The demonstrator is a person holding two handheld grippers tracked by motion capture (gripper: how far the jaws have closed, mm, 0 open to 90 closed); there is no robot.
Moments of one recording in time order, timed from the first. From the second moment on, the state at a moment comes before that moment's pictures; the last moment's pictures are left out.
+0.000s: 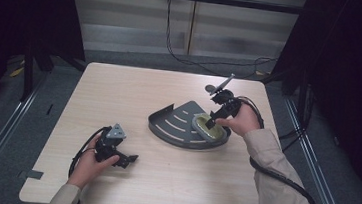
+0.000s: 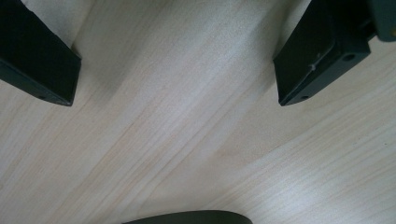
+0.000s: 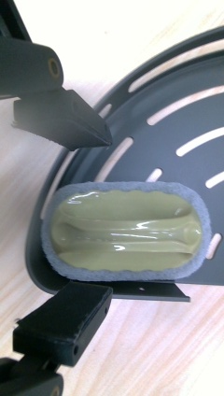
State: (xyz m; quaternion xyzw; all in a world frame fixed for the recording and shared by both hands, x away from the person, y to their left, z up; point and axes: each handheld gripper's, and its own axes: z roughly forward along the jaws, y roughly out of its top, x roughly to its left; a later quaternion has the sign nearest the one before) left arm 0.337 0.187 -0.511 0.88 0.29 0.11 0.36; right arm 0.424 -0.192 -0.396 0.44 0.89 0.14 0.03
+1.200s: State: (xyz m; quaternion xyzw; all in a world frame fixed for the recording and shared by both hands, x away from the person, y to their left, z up) left arm 0.337 0.187 -0.511 0.88 0.29 0.11 0.36; right arm 0.346 -0.235 -0.404 0.43 0.89 0.15 0.03
